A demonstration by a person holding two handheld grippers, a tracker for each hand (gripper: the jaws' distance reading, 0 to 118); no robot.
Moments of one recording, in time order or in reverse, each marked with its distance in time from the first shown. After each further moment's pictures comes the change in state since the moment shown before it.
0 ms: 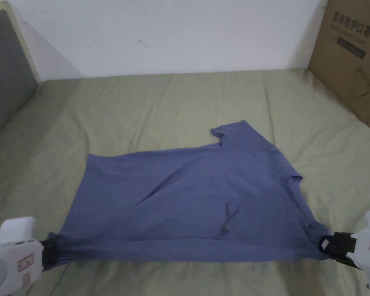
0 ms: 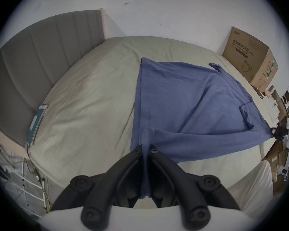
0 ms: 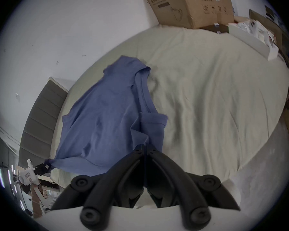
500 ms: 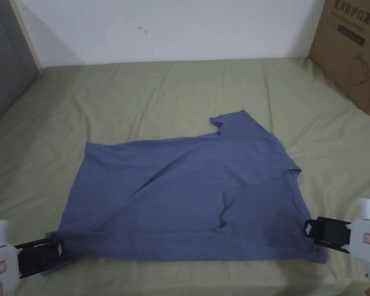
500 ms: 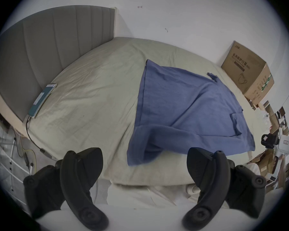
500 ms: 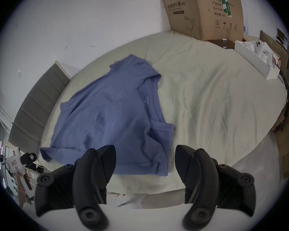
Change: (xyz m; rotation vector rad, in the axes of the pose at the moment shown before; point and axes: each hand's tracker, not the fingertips) left arm -0.003 -0.042 0.074 0.047 -0.060 0.128; right arm -0.015 -0.020 0.032 0.036 -0.028 0.188
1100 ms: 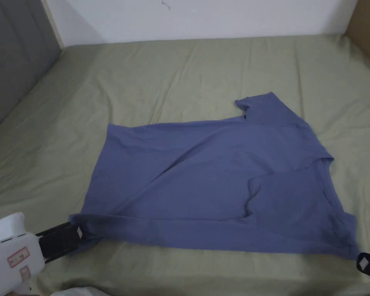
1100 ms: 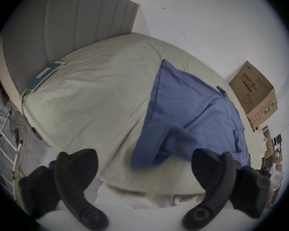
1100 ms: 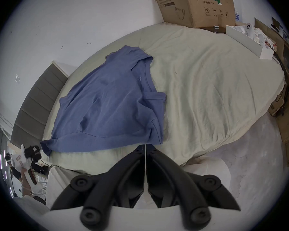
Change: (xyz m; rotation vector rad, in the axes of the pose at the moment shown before) left arm -0.026 0.006 -0.052 0.008 0.015 0.197; right arm 0.014 -0.045 0.002 -0.059 -0.003 -0.068
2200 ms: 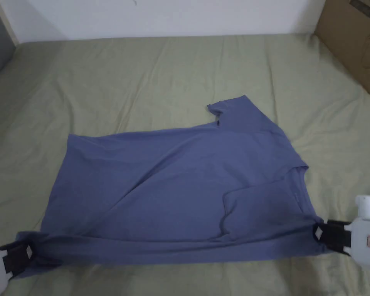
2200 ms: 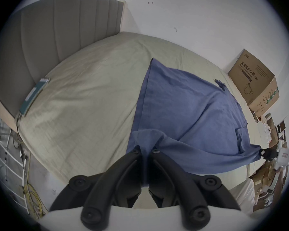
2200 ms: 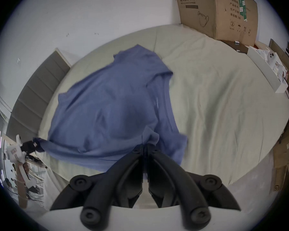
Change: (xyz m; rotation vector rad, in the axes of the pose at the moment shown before) left arm 0.026 0.036 -0.012 -0.036 0.011 -0.107; right arm -0.031 0.095 -0.042 -0.038 0.002 0.136
